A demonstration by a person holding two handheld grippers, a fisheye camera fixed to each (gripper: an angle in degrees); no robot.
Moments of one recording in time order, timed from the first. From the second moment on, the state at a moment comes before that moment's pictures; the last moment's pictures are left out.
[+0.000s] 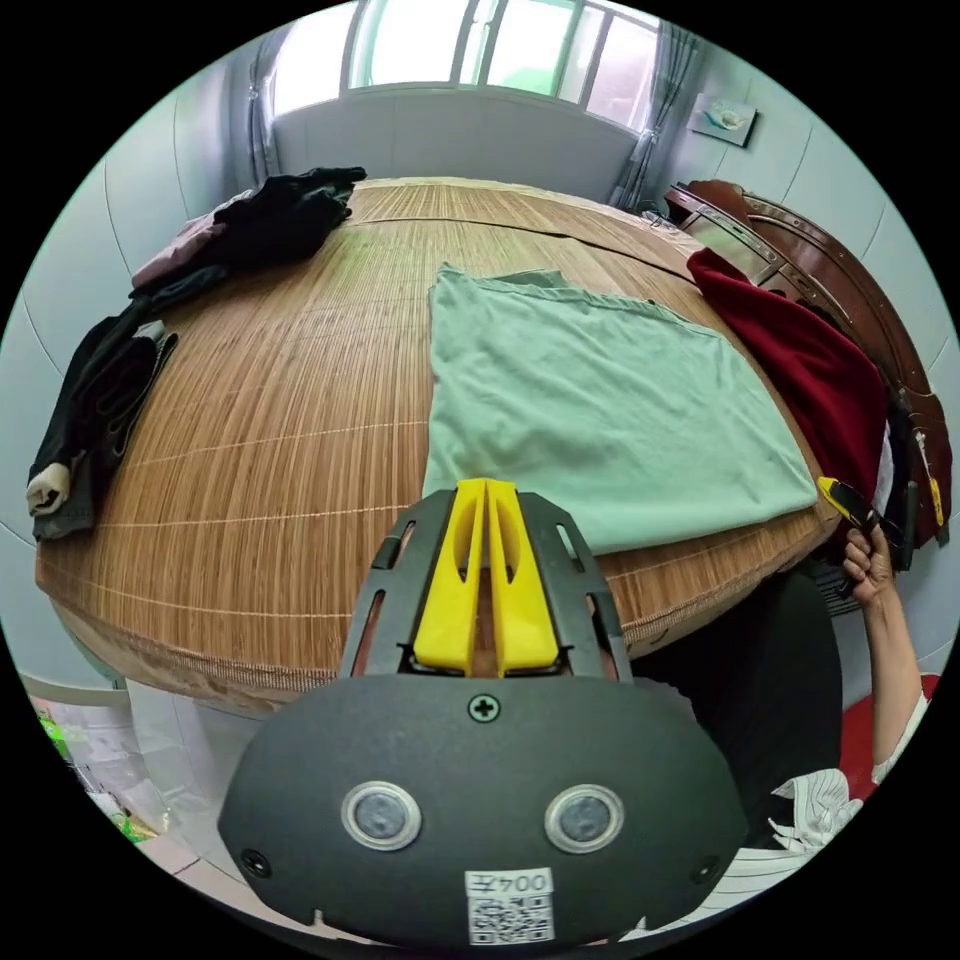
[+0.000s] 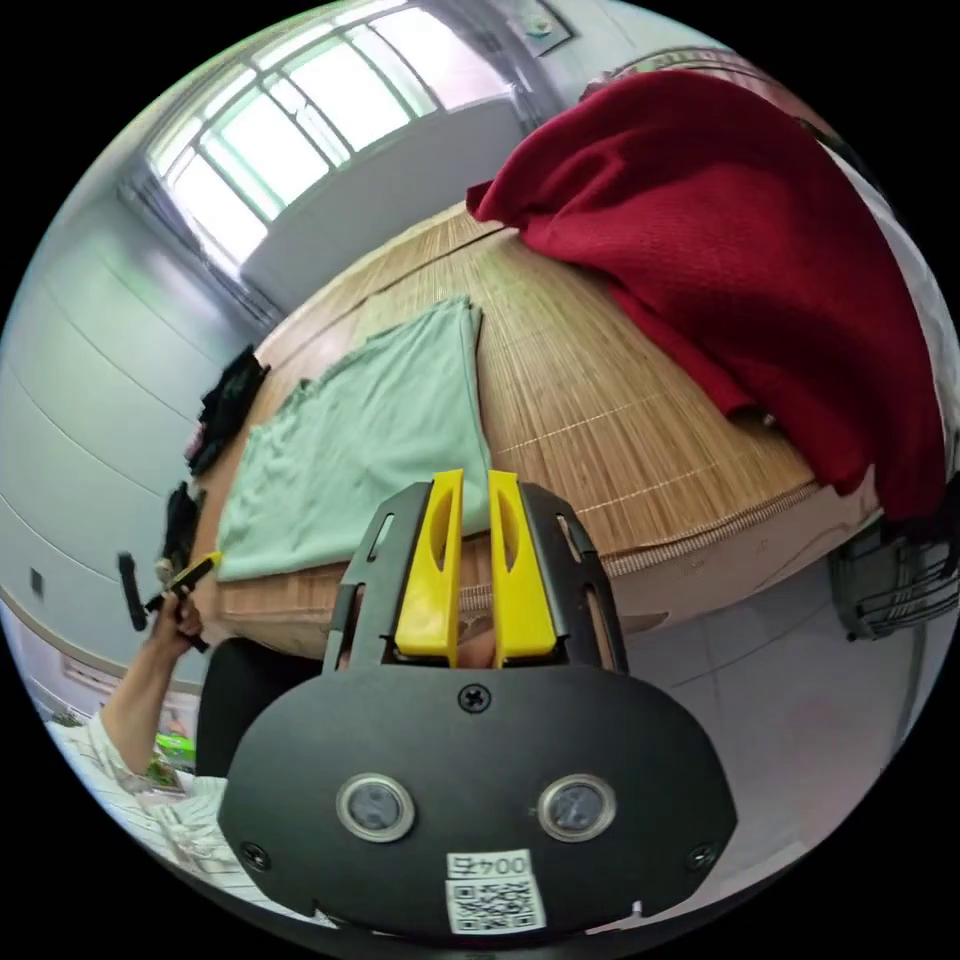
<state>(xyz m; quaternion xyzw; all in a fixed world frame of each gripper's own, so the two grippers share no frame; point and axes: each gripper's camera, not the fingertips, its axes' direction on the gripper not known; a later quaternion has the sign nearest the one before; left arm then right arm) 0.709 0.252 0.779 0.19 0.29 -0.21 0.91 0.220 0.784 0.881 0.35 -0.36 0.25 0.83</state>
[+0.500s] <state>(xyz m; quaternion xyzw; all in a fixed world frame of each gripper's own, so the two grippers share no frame) 0.932 0.198 0.599 0.29 0.30 0.05 0.91 0.354 0.851 1.027 0.27 -0.65 0.35 0.62</state>
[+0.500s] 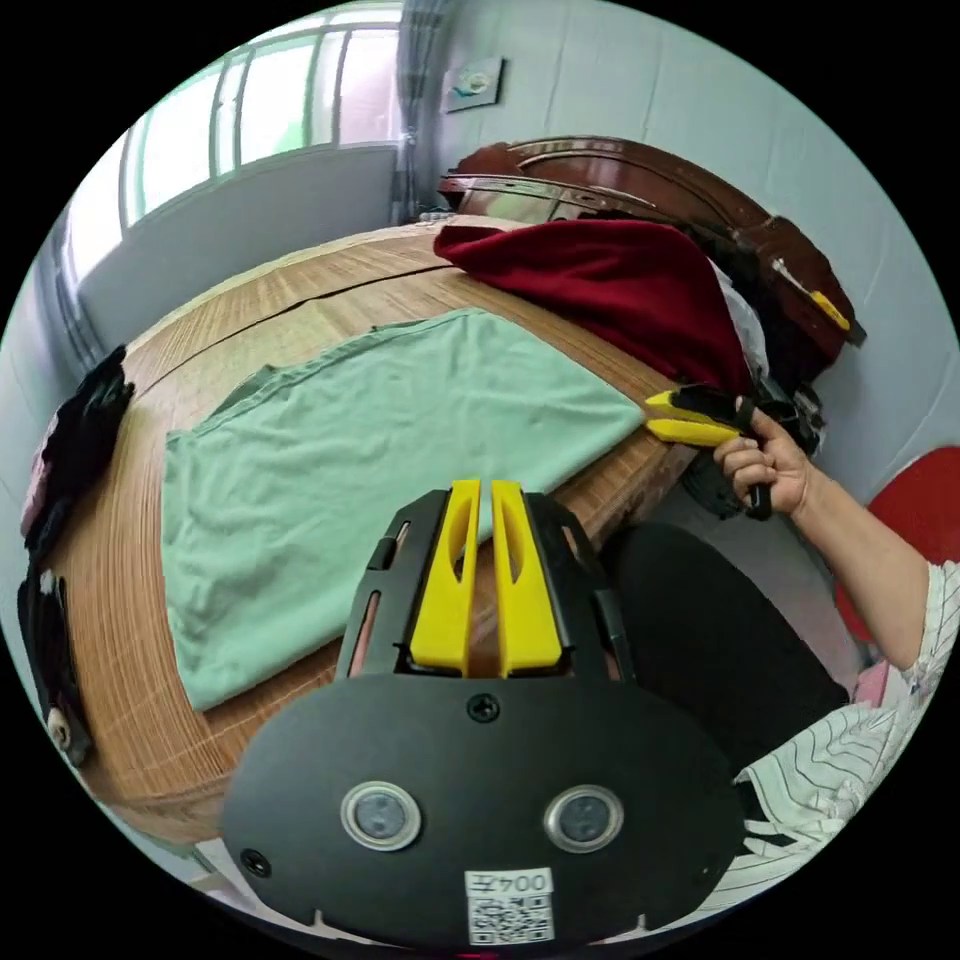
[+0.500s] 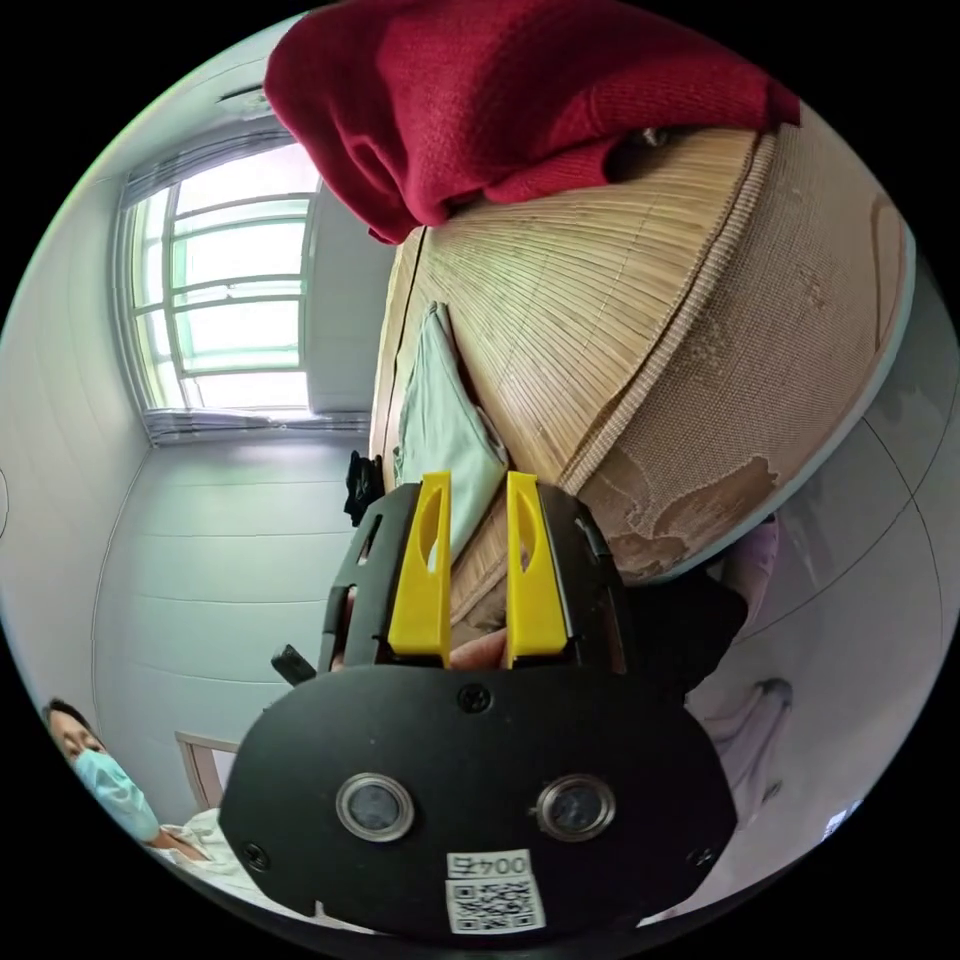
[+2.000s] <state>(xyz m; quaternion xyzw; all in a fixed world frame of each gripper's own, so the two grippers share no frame) 1.219 0.146 0.407 0.38 0.05 0.07 0.92 0.506 0.800 1.052 0.28 -0.64 0.22 0.68</state>
